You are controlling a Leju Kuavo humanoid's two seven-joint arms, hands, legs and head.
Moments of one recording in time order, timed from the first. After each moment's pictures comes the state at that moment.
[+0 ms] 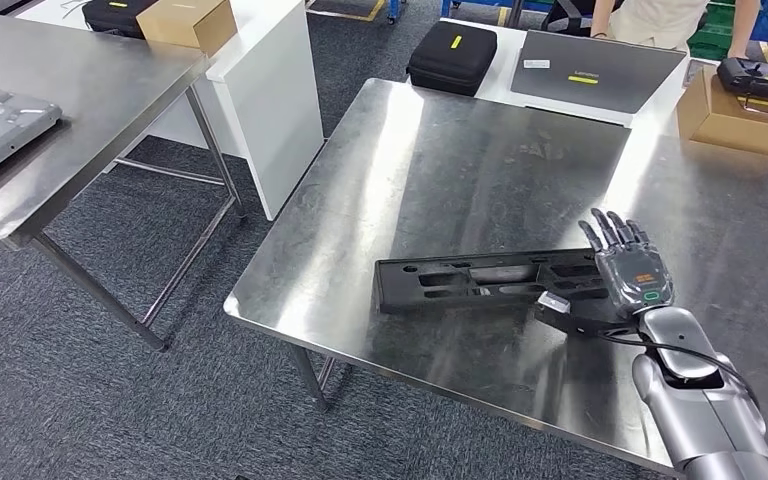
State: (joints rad) left arm -0.10 -0.18 0.59 -0.20 -0.79 0.40 -0.56; right arm -0.46 -0.38 0.27 -1.06 1.14 -0.25 -0.12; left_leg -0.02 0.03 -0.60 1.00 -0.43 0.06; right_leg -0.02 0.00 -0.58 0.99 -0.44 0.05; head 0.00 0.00
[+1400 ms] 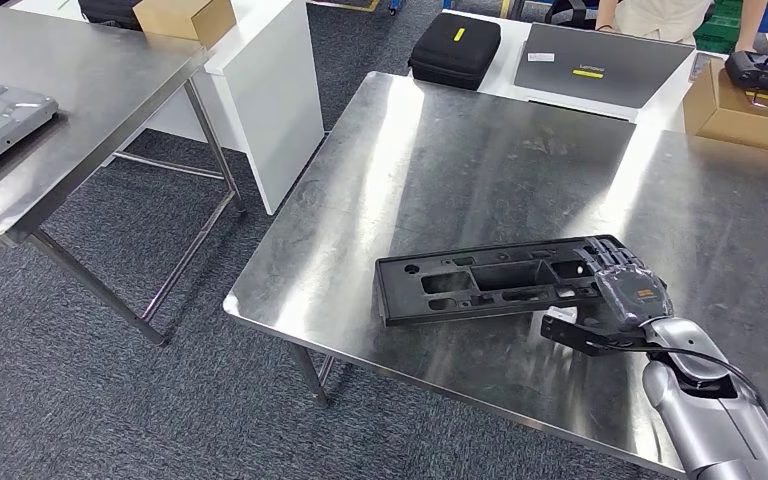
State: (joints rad) left arm -0.09 -0.18 0.61 -0.20 -0.79 0.41 -0.58; right arm -0.44 -0.42 0.29 -1.05 0.96 -0.04 -0.21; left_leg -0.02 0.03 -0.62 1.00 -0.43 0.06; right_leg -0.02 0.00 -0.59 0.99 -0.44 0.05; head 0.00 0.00
